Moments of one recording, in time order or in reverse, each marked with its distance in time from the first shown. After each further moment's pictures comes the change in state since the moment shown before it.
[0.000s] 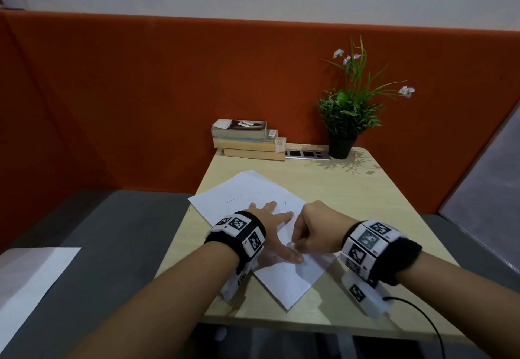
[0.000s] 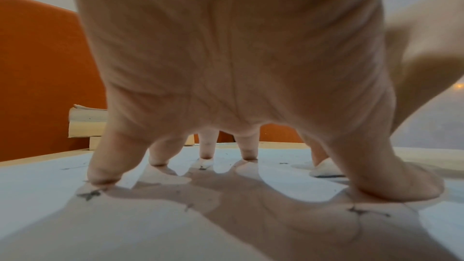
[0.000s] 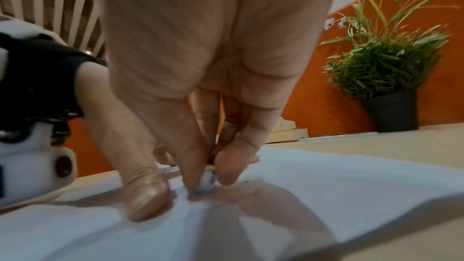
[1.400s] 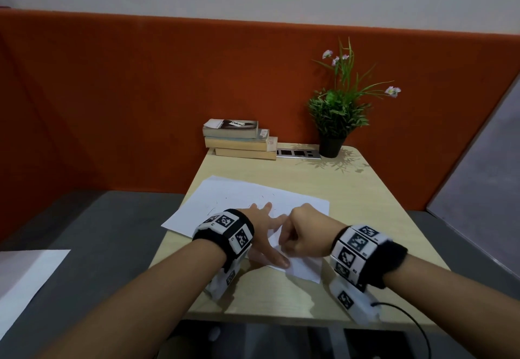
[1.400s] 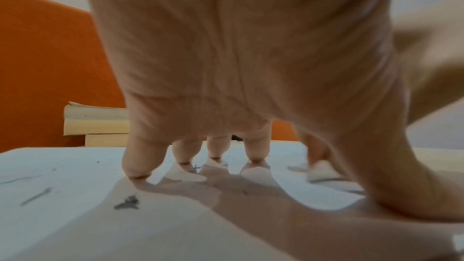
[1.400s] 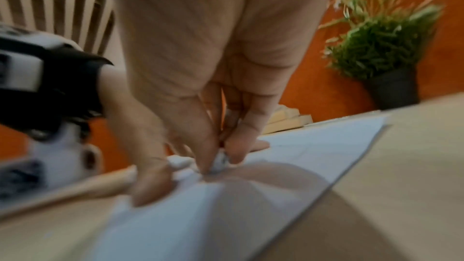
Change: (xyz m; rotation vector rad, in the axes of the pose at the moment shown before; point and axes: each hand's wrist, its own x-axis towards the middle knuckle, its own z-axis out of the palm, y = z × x) left_hand -0.013 0.005 -0.009 0.088 -0.047 0.120; right_hand -0.015 -0.007 0.006 -0.017 0.037 -0.104
